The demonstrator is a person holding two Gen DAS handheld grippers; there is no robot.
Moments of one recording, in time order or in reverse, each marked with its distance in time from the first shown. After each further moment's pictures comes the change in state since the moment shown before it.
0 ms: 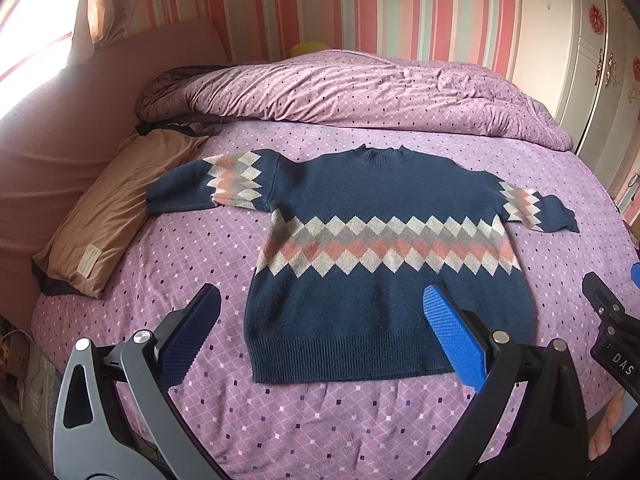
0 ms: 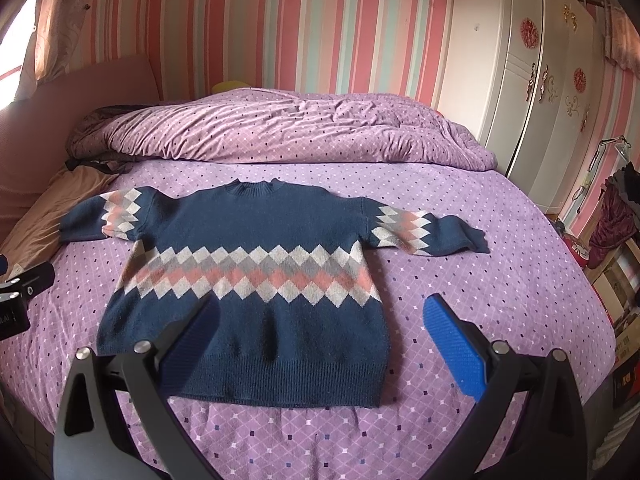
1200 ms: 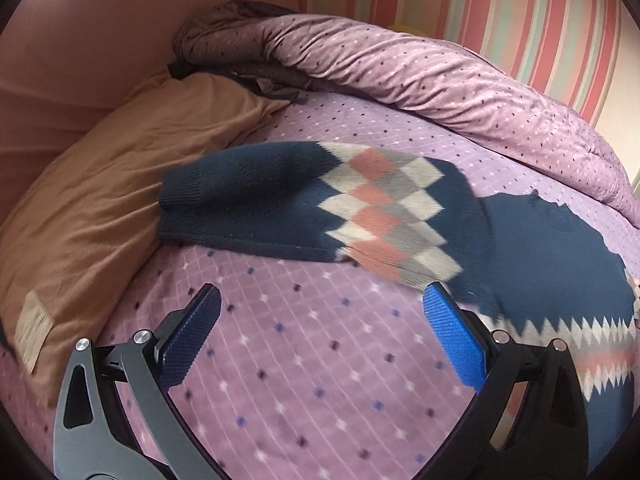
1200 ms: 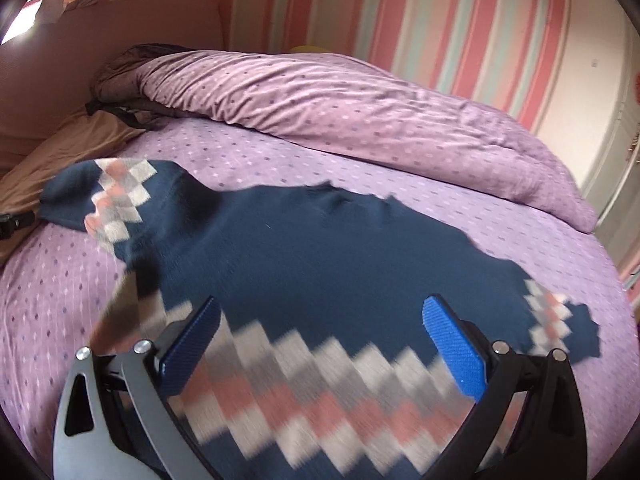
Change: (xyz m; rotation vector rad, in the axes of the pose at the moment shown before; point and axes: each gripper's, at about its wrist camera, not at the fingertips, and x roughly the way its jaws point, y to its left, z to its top) left arm 0.336 0.289 0.083 -0.216 0.037 0.030; right arm 0.286 0.206 0.077 -0.225 0.039 0.166
